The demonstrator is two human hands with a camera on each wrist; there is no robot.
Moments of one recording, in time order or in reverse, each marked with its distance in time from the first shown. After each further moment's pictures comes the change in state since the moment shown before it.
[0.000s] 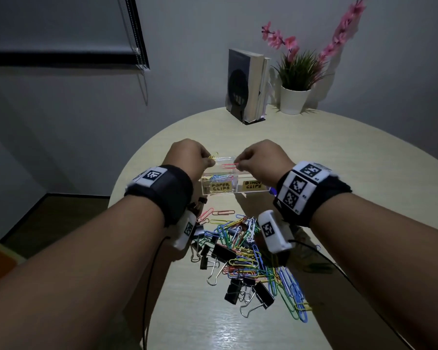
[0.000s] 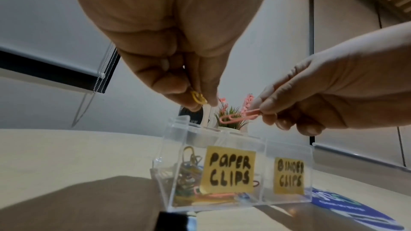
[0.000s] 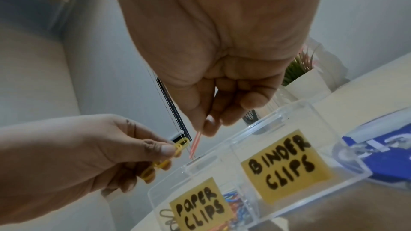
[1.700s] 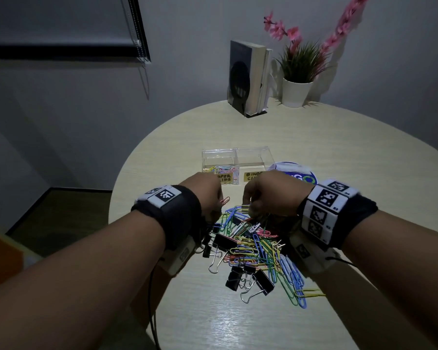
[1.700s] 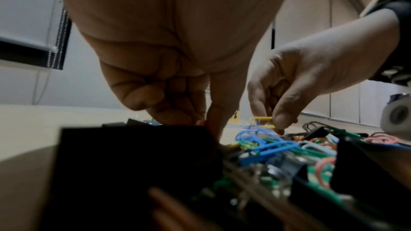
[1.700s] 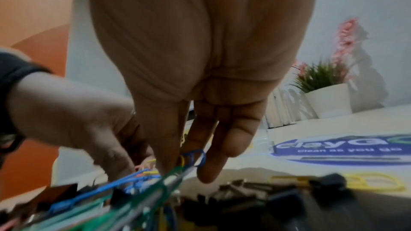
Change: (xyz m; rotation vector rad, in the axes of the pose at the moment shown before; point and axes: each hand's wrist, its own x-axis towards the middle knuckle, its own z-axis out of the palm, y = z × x) left_hand -0.049 -0.002 0.031 0.403 -0.431 0.143; right_hand -0.055 0.026 0.007 -0.339 -0.395 -0.186
